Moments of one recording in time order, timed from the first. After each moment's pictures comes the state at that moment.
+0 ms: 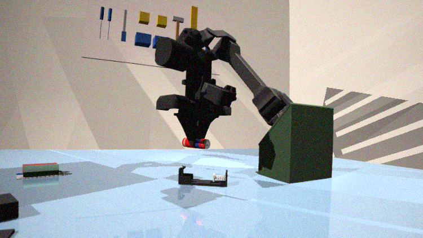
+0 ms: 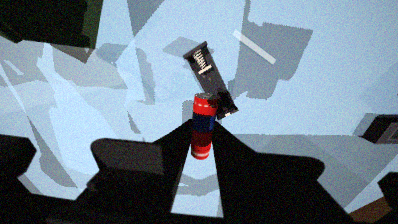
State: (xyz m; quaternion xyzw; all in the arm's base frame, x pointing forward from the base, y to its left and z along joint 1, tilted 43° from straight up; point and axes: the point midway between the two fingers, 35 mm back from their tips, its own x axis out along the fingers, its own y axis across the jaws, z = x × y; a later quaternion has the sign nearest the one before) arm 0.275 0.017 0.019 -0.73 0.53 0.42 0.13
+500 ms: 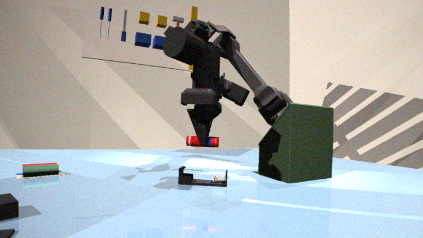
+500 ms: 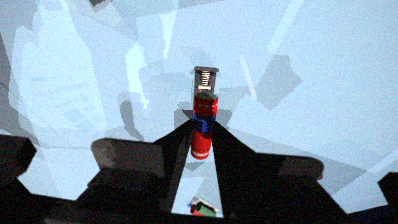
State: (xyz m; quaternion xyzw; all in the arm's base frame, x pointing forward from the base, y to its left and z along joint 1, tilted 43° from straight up) arm 0.269 0.045 0.002 -0.74 0.38 0.56 -0.09
